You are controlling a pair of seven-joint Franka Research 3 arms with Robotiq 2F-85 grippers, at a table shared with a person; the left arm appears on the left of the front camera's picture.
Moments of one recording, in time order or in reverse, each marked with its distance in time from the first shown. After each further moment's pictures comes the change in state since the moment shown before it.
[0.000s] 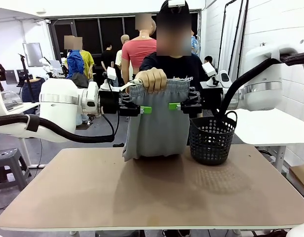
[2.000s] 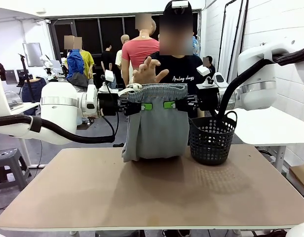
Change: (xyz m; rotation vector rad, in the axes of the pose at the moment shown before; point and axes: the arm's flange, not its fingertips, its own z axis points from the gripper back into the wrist) left arm -0.012 0.007 0.003 0.006 -0.050 0.037; right arm -0.010 -0.010 -0.005 0.020 0.050 -0.122
